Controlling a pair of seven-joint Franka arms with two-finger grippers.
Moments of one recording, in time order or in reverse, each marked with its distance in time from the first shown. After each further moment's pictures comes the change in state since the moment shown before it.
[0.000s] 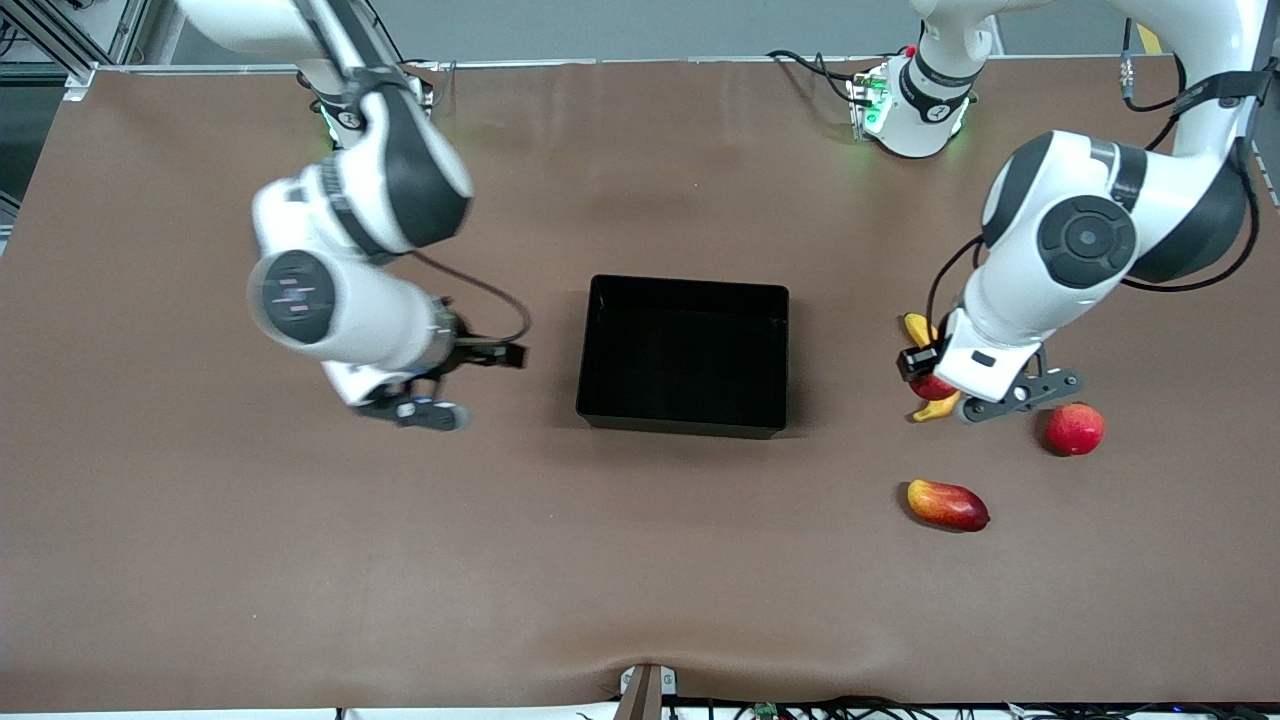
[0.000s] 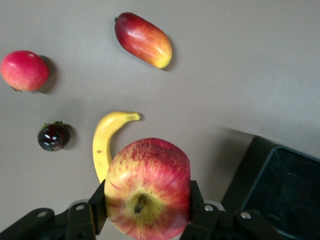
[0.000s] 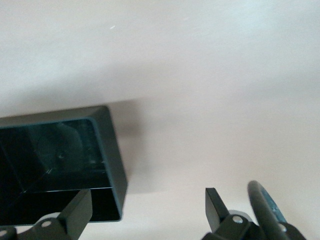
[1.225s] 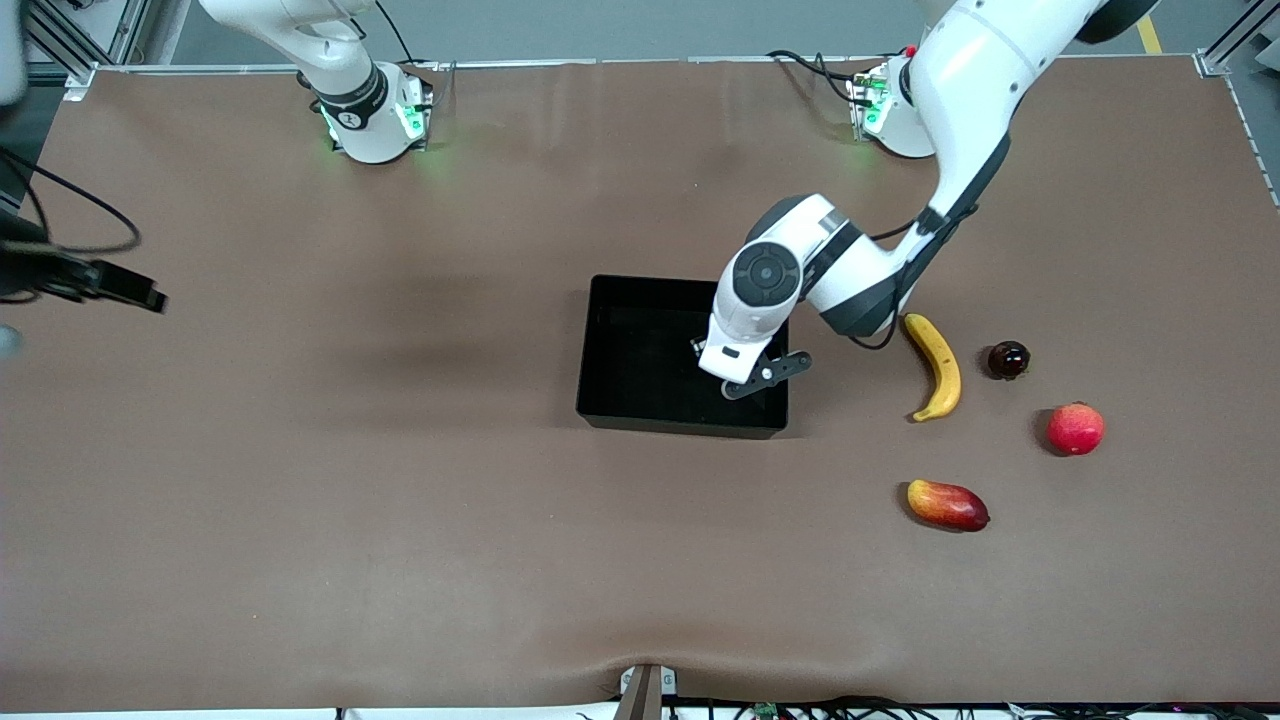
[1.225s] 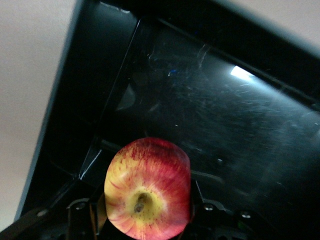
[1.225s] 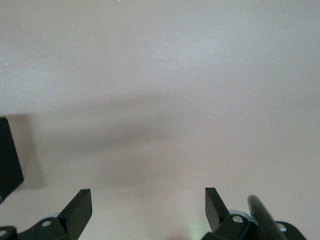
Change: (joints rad) left arm -0.307 0.370 -0.049 -0.009 0.075 0.242 -0.474; right arm -0.403 -0.383 -0.019 -0.156 -0.241 -0.146 -0.484
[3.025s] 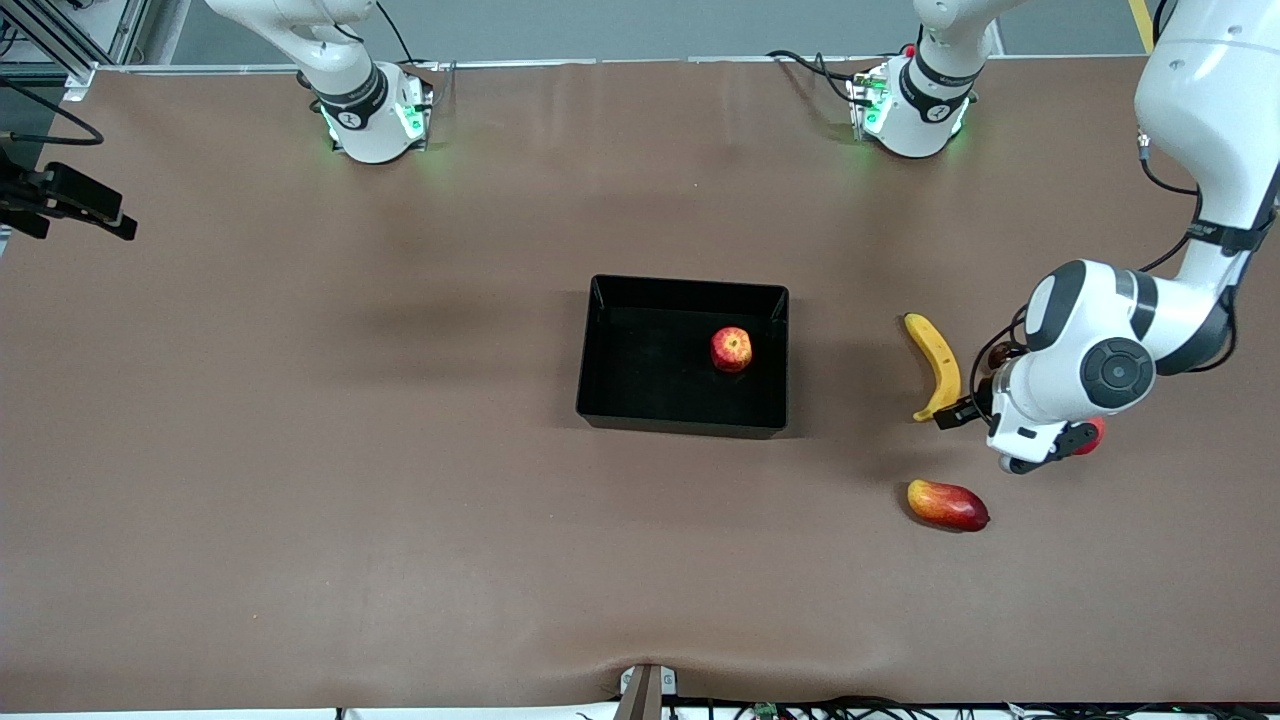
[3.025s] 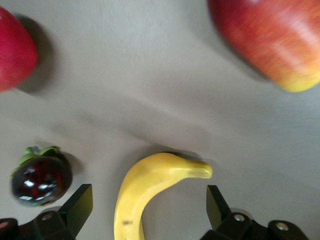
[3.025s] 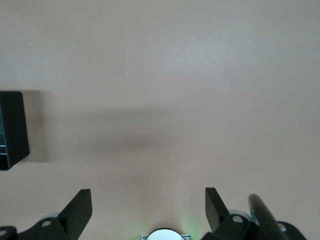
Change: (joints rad) left arm 0.623 -0.069 -0.014 -0.141 0.099 0.011 0.452; right arm -0.163 -0.114 0.221 -0.022 -0.039 -0.061 -0.032
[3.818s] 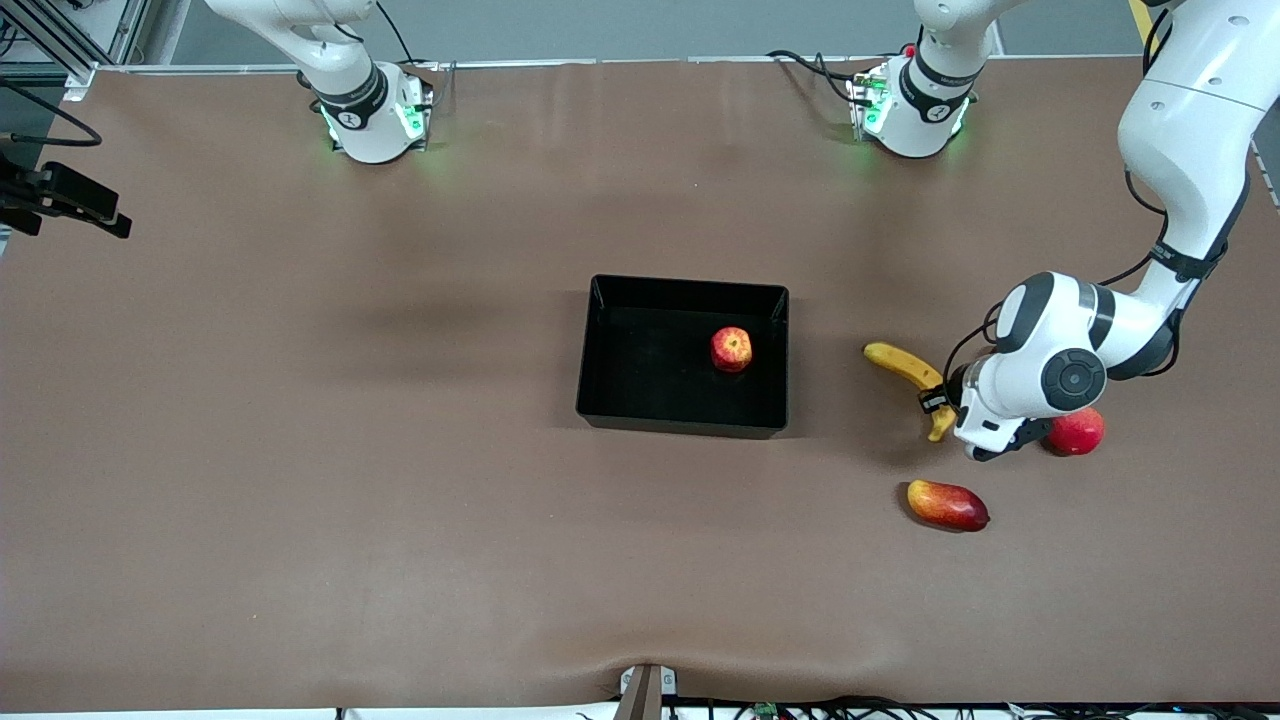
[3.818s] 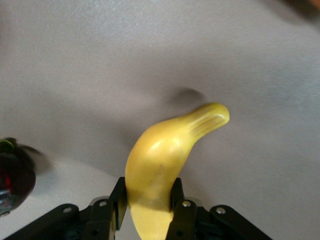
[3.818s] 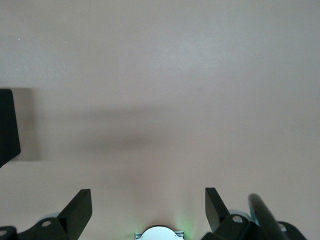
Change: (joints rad) left arm 0.007 0.059 -0.024 -0.035 0.025 0.024 -0.002; right arm 0.000 0.000 -0.011 -0.001 -0.014 -0.011 -0.004
